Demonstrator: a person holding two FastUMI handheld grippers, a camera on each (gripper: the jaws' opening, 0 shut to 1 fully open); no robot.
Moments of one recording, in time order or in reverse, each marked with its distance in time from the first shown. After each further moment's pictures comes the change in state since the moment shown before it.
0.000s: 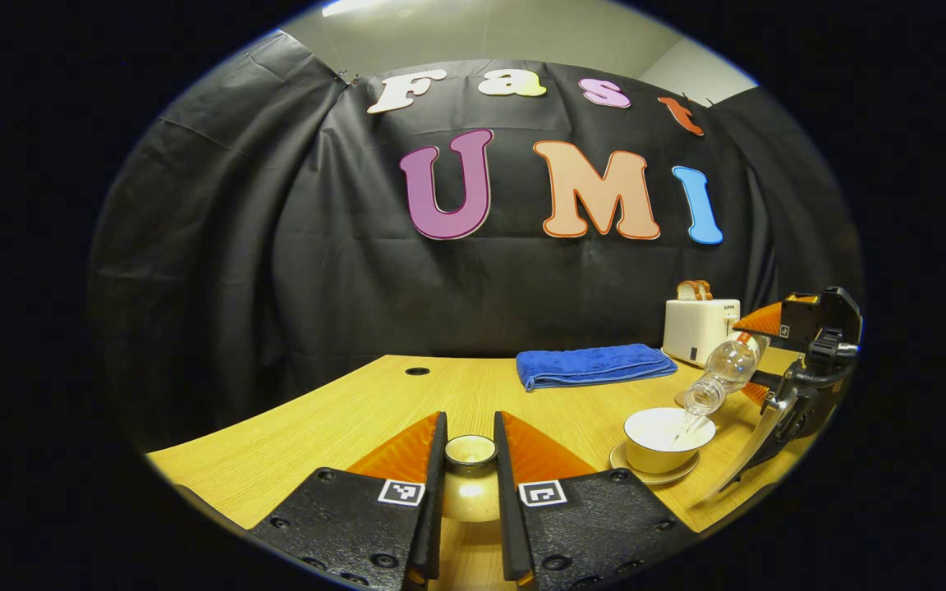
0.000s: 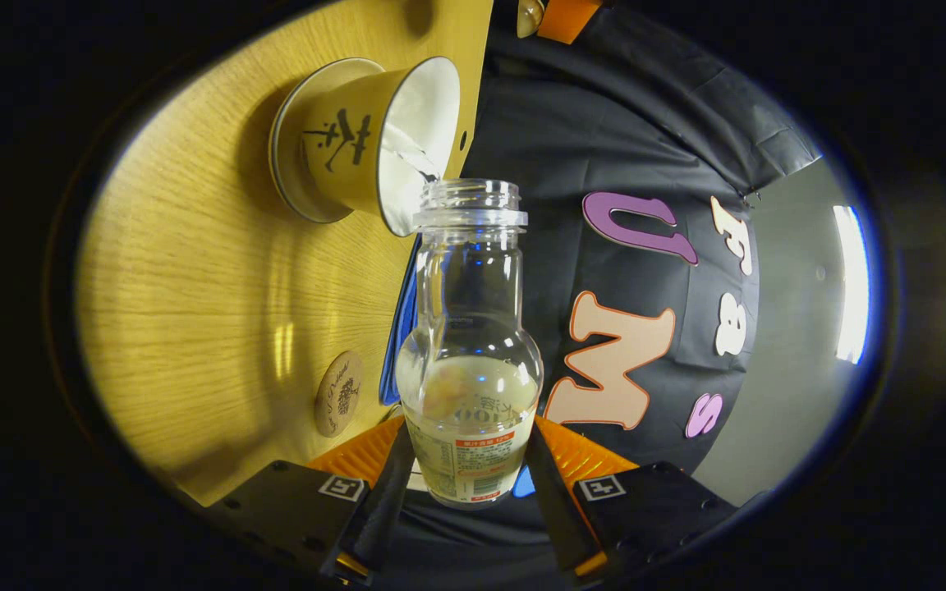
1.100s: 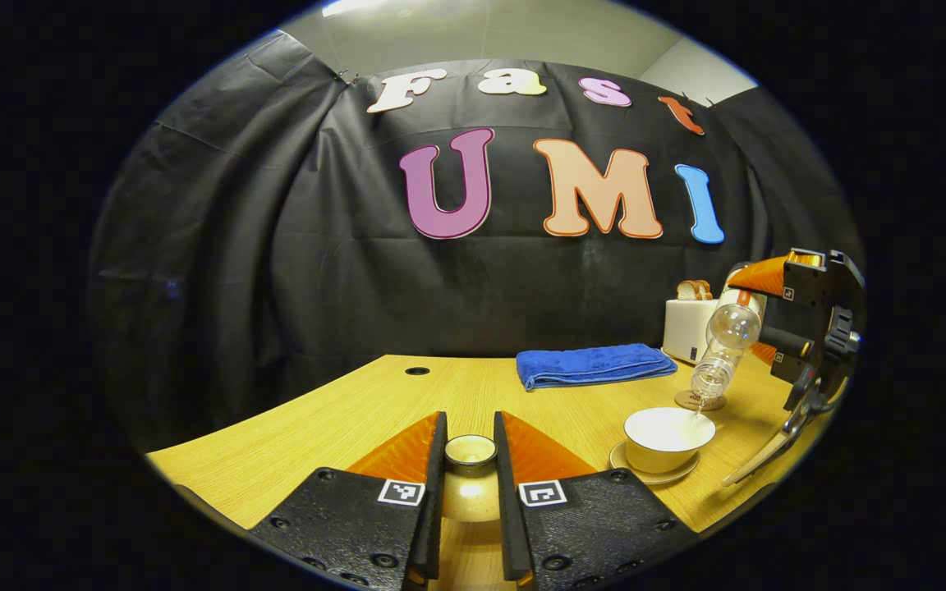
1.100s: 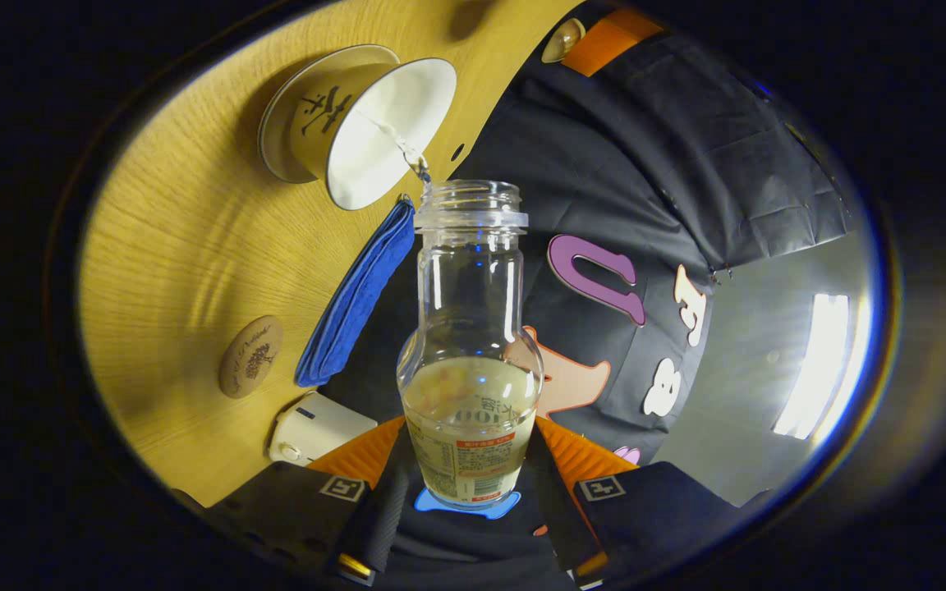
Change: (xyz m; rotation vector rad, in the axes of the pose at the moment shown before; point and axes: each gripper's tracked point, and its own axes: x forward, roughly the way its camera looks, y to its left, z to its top) left arm 0.005 0.002 -0.001 0.002 0.000 -0.001; right arm 0.002 -0.069 0.016 -0.271 -0.102 -0.196
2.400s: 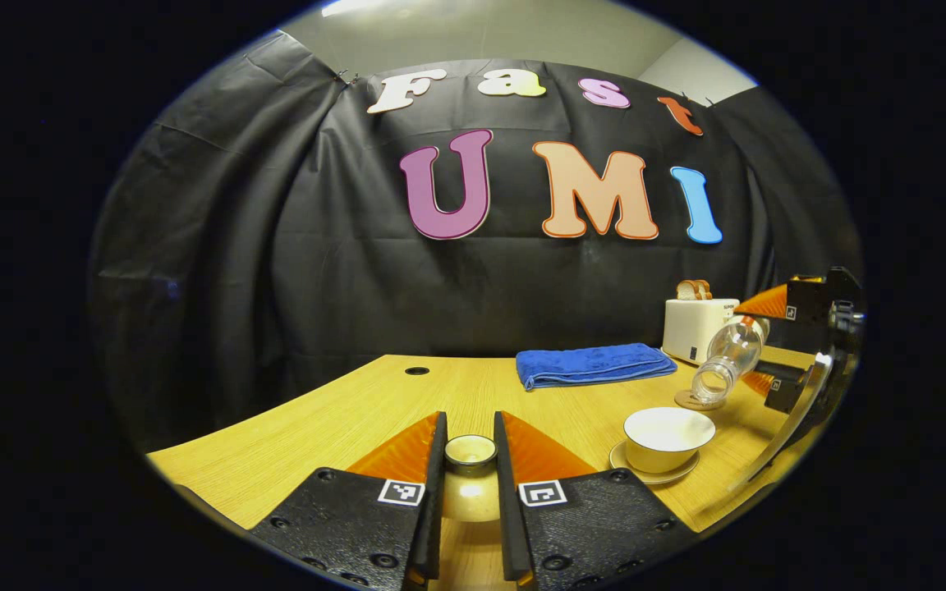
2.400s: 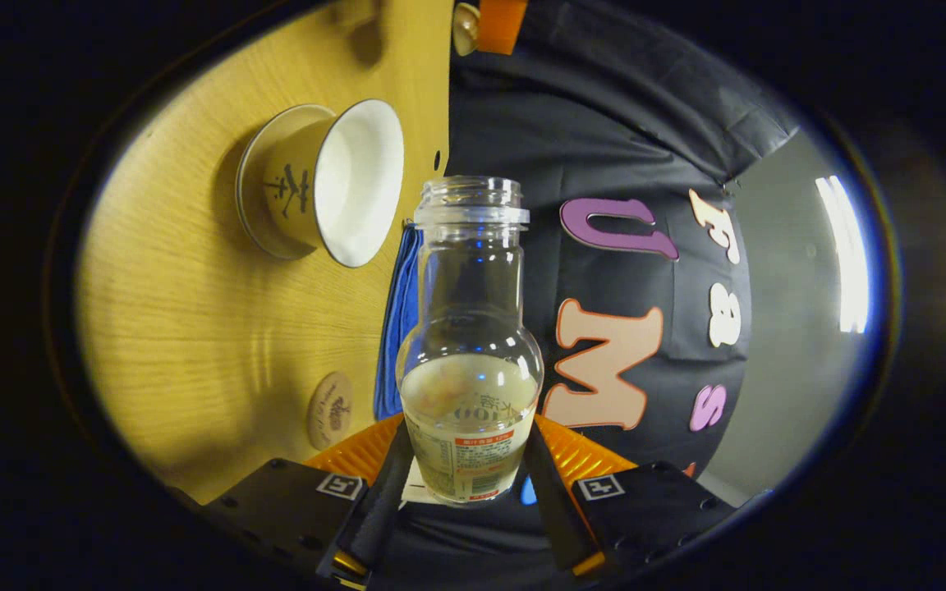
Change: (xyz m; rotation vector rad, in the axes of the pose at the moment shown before) left arm -0.007 -0.004 0.000 -0.001 0.002 0.001; right arm -0.018 0.050 0.010 0.473 0.073 0.206
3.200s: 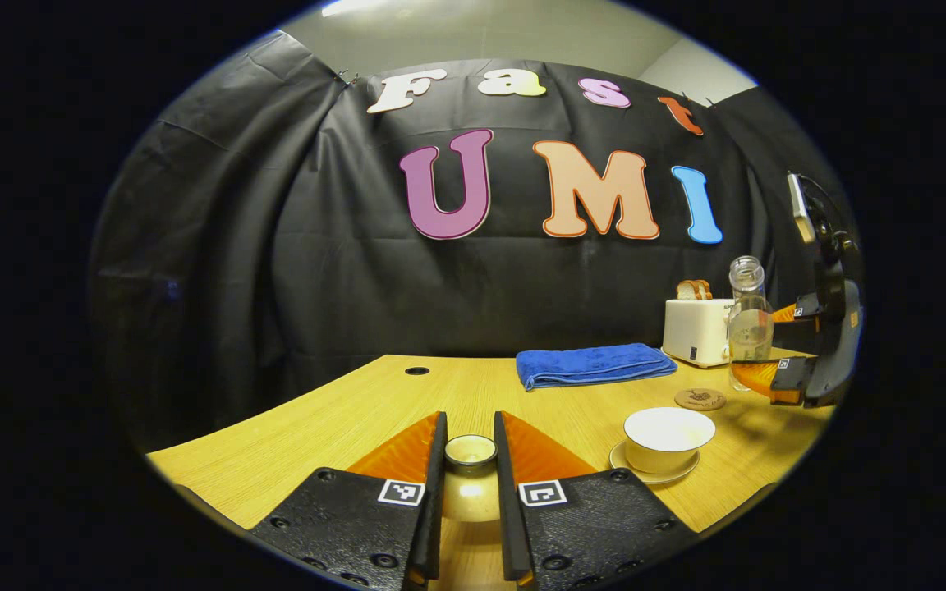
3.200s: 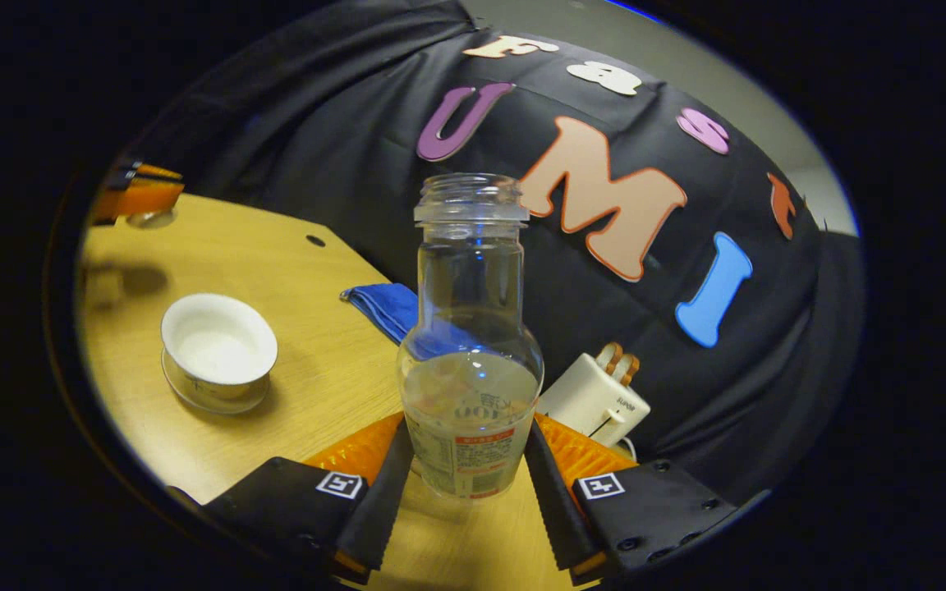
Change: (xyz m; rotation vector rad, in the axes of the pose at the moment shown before) left arm 0.001 0.002 0.000 0.001 0.000 0.000; right arm 0.012 0.011 -0.048 1.107 0.147 0.123
